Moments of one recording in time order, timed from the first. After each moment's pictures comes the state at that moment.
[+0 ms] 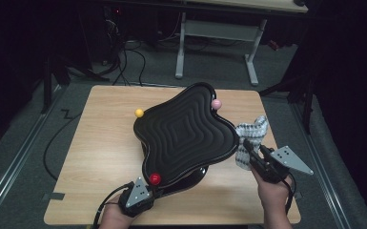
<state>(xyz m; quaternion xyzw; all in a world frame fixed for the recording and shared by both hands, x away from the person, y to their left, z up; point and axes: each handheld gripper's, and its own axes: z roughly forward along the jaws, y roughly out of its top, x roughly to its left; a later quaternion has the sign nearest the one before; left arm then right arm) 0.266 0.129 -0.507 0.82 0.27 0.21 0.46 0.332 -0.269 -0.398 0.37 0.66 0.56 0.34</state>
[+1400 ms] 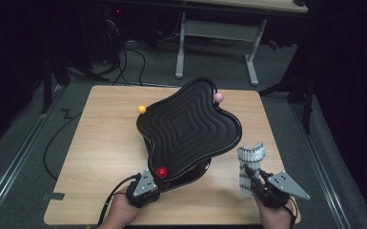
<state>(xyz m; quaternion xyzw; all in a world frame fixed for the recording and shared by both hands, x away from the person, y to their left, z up) 0.290 0.115 -0.507 0.82 0.27 0.19 0.46 0.290 -0.280 -0.449 0.40 0.70 0.50 0.33</state>
